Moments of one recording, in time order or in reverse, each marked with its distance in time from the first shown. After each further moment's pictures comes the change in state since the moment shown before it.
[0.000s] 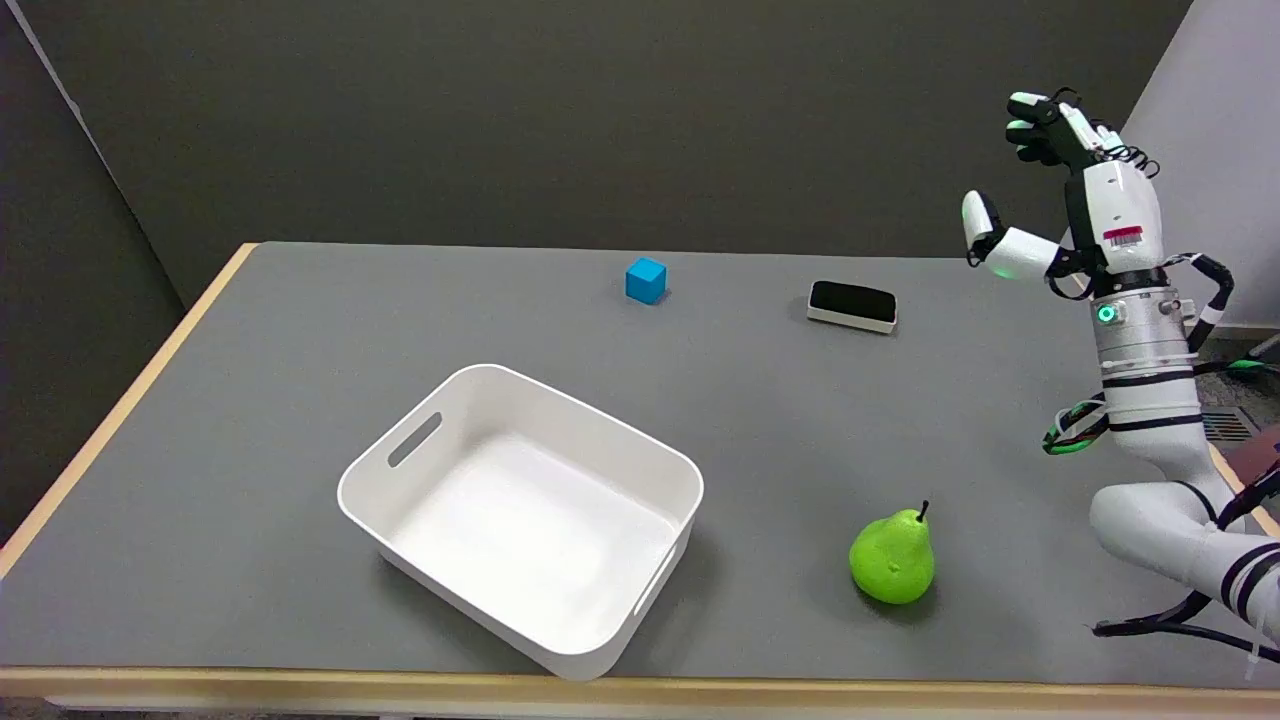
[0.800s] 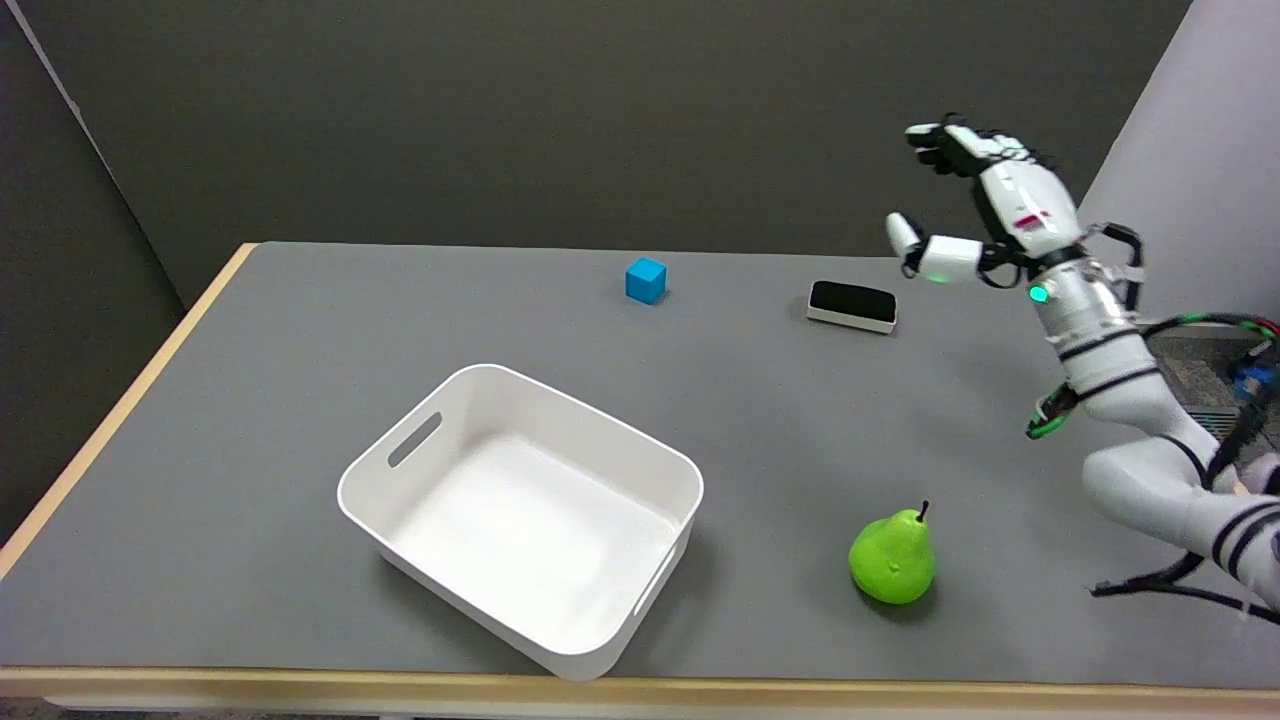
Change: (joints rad) arm 0.081 0.033 -0.021 0.040 -0.182 -0.287 0.002
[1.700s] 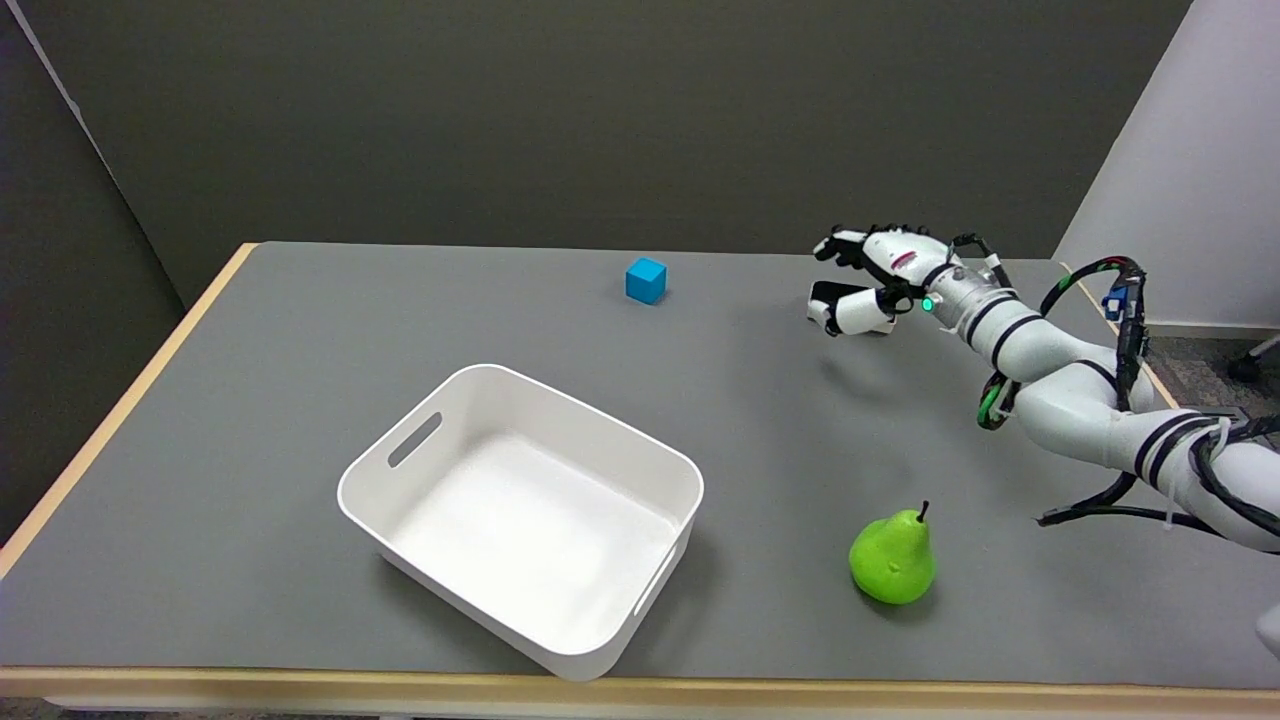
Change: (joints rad) arm 0.335 -0.005 -0.310 -0.103 -0.110 -0.645 -0.028
